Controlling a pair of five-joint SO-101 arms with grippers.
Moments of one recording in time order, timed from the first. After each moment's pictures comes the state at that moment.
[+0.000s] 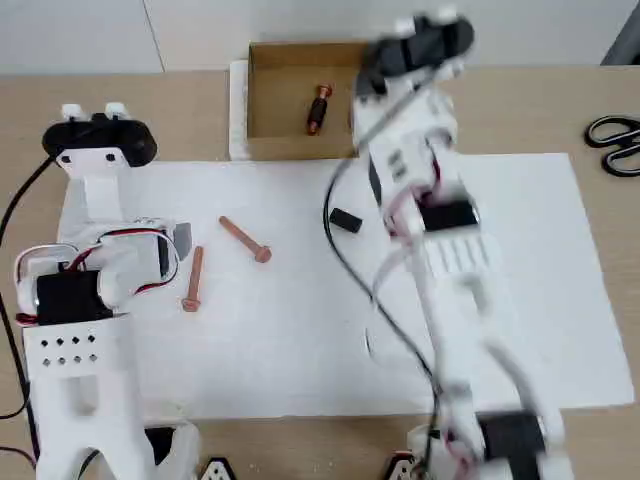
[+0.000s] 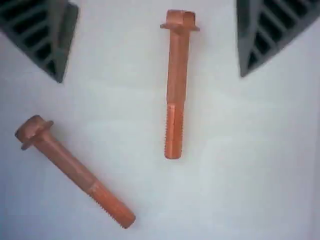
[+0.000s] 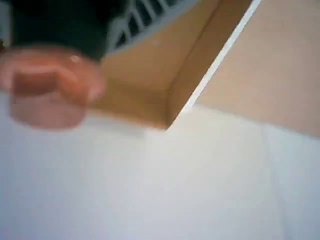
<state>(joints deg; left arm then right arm) -10.0 -39.8 25.6 80.6 2.2 -14.2 -5.4 10.5 11.9 -1.1</state>
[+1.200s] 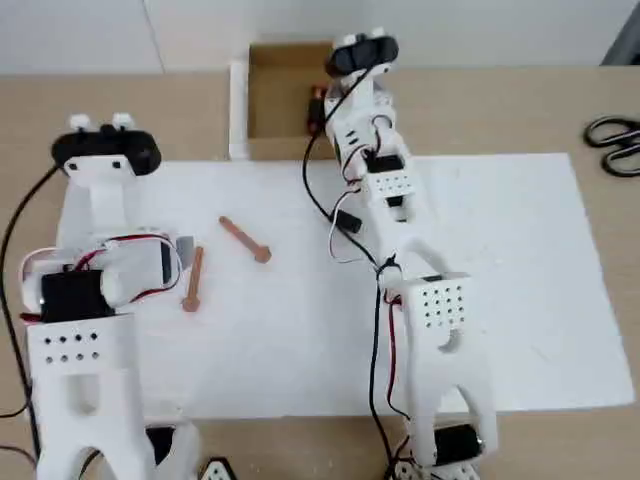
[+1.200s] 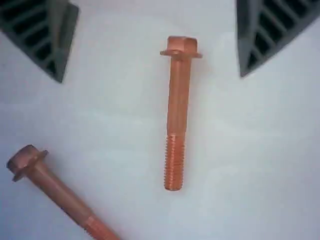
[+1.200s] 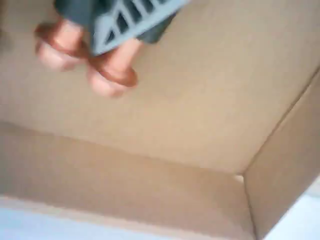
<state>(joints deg) -10.0 -39.8 27.8 81.8 2.2 -14.2 57.8 -39.7 7.2 -1.1</state>
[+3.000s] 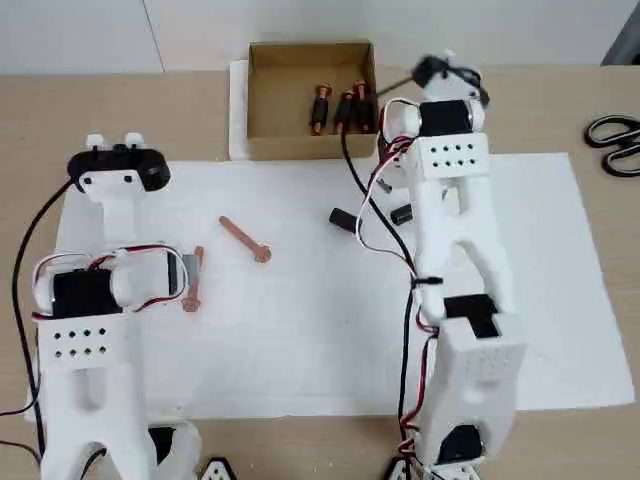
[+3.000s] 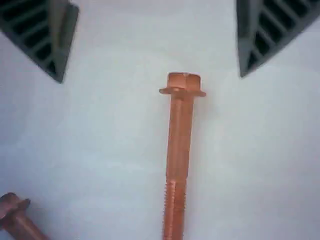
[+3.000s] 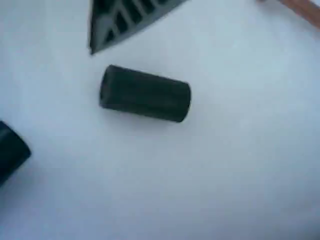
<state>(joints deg) -10.0 -39.8 33.6 81.8 2.2 -10.0 27.6 -36.9 94.2 -37.4</state>
